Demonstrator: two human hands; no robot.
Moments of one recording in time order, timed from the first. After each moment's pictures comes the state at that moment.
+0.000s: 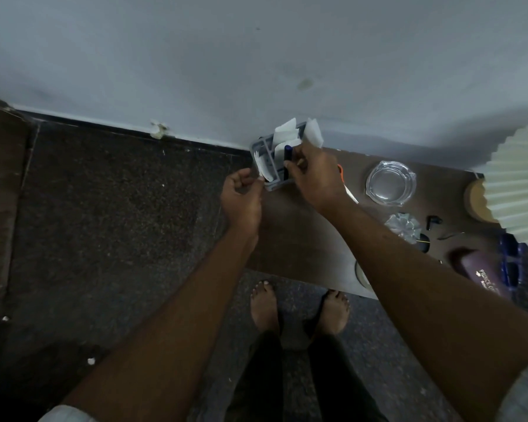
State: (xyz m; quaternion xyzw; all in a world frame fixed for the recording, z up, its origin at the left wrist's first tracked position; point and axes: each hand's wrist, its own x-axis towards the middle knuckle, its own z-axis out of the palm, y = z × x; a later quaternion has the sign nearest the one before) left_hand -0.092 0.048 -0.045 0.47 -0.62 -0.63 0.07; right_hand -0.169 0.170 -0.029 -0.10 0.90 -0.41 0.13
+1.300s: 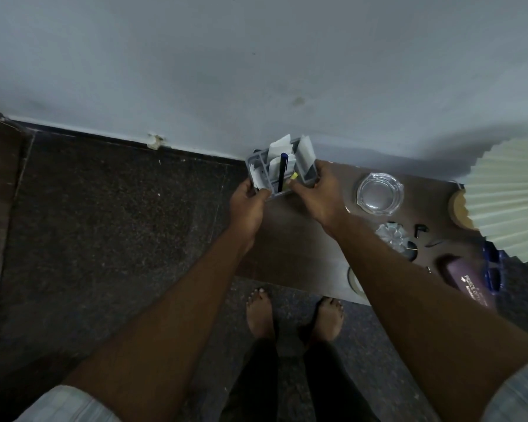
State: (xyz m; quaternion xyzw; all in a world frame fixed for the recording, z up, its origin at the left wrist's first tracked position) left_hand -0.107 0.046 -0.042 0.40 -0.63 -0.66 -0.06; right_hand -0.163 0.187 -0.051 0.11 0.79 -0.56 0.23
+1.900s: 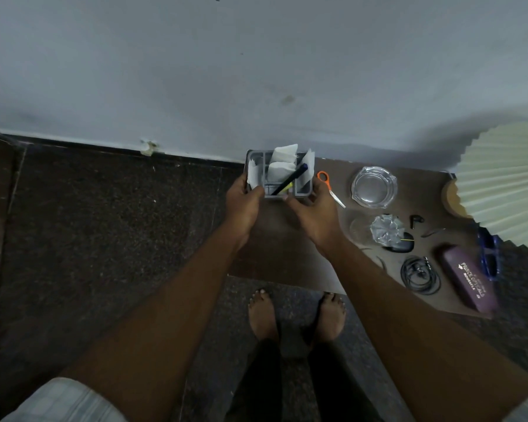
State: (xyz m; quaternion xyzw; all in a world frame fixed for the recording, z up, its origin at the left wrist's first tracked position) left_hand -0.112 0.044 -0.037 0.38 -0.68 -0.62 -0.09; right_hand -0.119 0.191 -0.058 0.14 0.76 -0.61 0.17
